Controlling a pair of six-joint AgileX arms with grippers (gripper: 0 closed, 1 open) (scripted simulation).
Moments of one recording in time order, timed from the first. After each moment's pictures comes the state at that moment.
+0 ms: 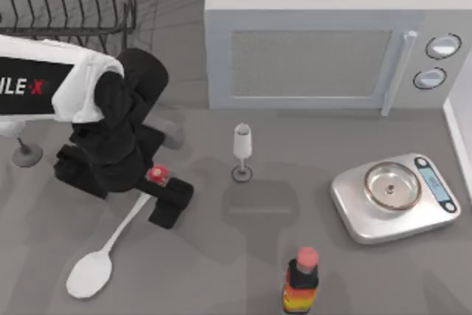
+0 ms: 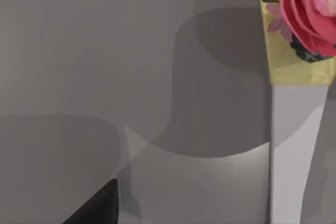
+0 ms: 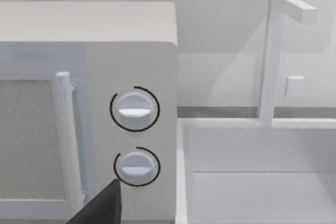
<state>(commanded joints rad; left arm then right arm) -0.43 1.97 1.08 -0.68 0.00 0.05 0.00 0.00 0.00 0.00 0.00 0.00</state>
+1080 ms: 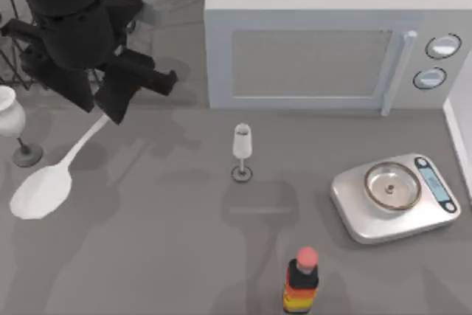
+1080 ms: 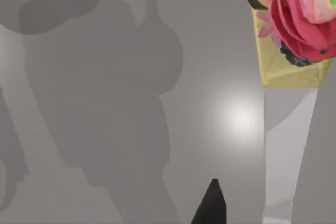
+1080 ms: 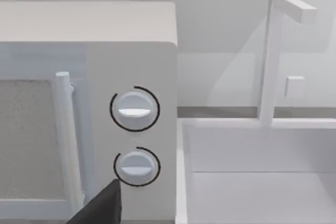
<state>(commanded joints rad) -0.44 1.78 1.73 -1.49 0.00 0.04 0.00 0.00 0.00 0.00 0.00 0.00</state>
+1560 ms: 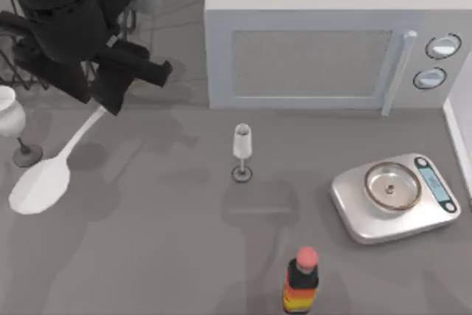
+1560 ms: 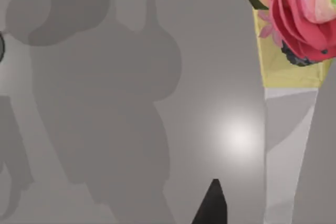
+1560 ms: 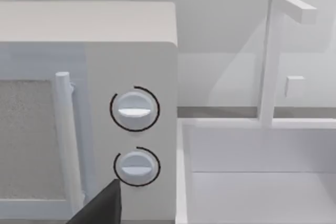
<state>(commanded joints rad) -0.42 1.75 1.73 -1.47 0.01 0.04 0.00 0.00 0.00 0.00 0.00 0.00</state>
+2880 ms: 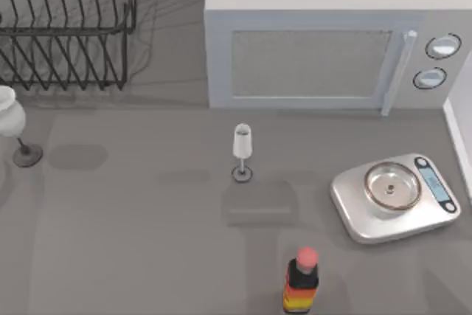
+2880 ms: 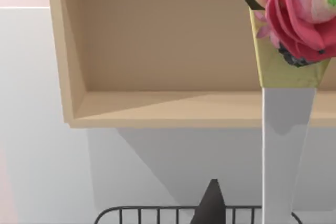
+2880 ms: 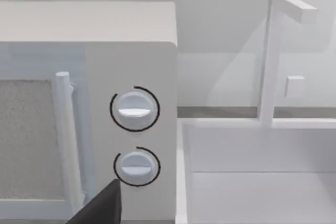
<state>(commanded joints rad) 0.18 0.89 1.11 -0.23 0.21 0.01 0.00 0.00 0.00 0.00 0.00 0.00</state>
